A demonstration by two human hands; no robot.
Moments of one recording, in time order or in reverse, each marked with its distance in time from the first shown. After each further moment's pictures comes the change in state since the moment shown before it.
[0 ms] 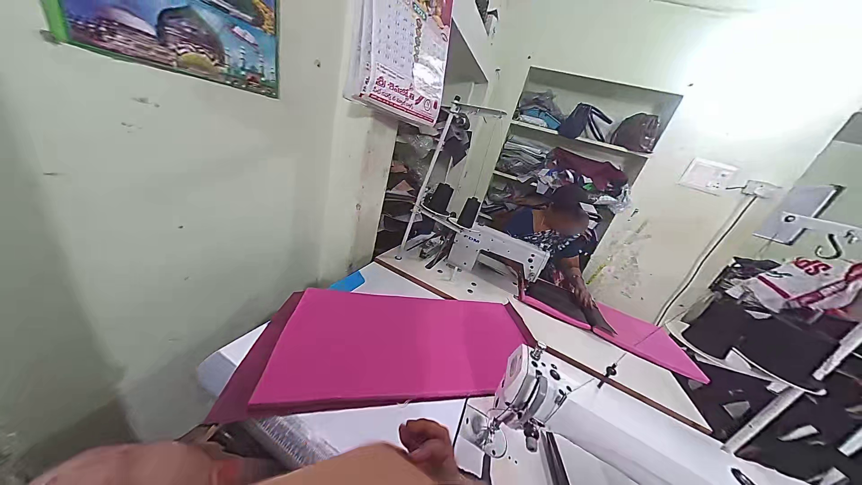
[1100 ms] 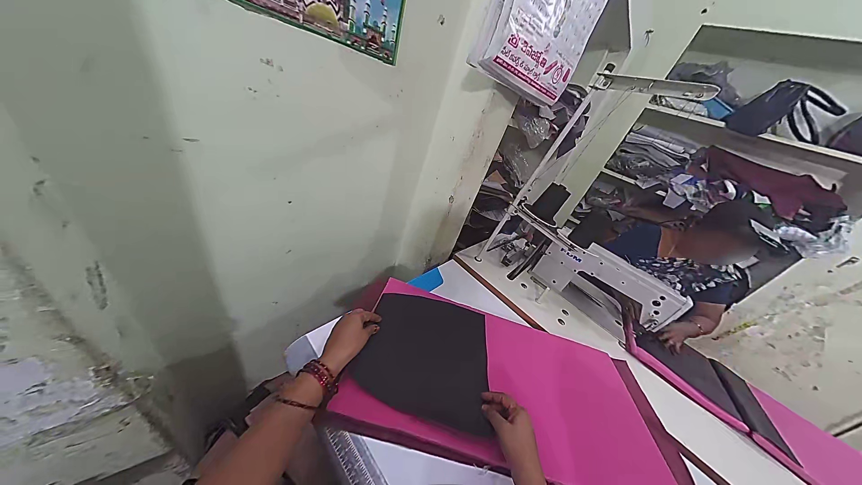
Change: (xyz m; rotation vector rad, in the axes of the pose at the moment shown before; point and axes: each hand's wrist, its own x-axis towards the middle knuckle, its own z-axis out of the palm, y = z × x) left_hand -0.115 -0.250 0.215 -0.170 -0.778 -1.315; right_hand 0.140 0.166 -0.054 -0.855 -0.275 0.688
